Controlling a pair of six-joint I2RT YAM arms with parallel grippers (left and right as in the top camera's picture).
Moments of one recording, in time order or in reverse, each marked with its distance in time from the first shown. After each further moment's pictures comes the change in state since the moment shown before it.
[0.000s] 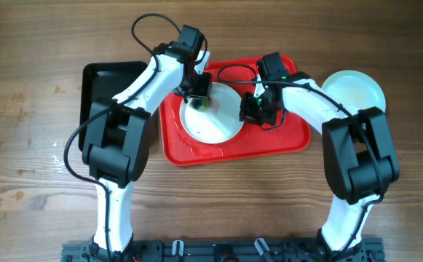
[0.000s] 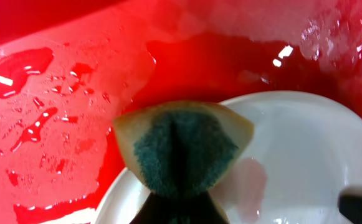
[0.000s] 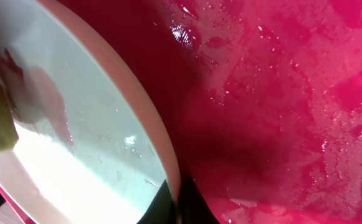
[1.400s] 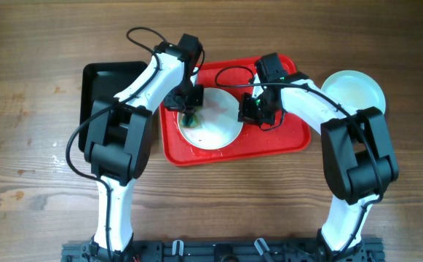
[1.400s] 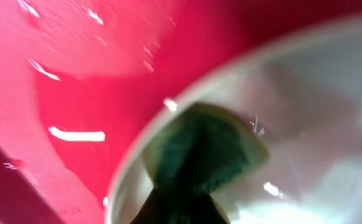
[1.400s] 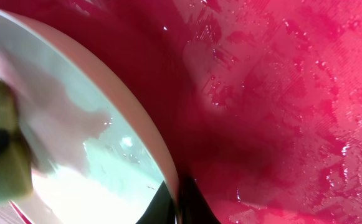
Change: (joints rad) left arm 0.003 0.024 0.024 -0.275 -0.056 -0.135; right arm 0.006 0.002 0.000 0.004 -0.005 -0.026
